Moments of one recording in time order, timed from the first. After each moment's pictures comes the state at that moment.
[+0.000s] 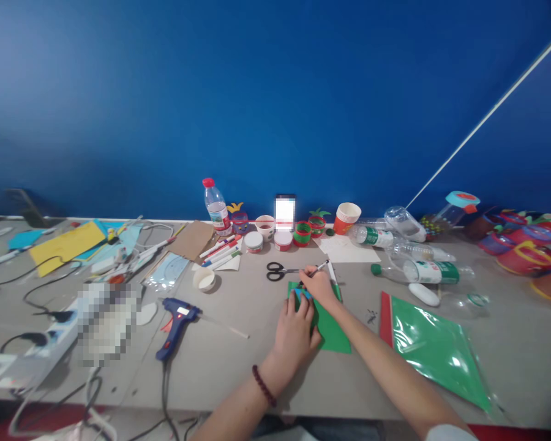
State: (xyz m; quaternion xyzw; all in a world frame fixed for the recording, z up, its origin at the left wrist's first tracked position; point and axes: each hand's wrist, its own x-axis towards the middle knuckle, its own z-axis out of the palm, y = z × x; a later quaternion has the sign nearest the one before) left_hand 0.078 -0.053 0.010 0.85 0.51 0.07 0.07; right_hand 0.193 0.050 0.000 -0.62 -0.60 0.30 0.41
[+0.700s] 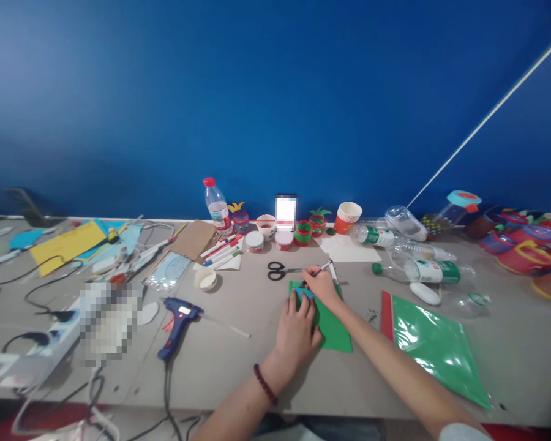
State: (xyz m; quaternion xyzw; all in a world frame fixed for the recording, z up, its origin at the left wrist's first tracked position) left_hand 0.077 -0.054 0.012 0.85 0.51 0.07 0.08; right_hand 0.199 0.049 -0.004 -0.63 -0.59 0.31 0.41
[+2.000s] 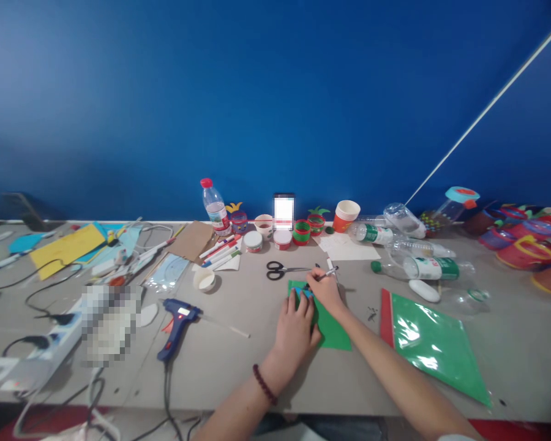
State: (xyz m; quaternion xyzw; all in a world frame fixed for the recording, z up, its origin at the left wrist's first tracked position) left_hand 0.078 -0.052 0.009 0.86 0.51 0.07 0.05; right_hand 0.205 0.034 -0.004 -0.62 -0.61 0.25 0.44
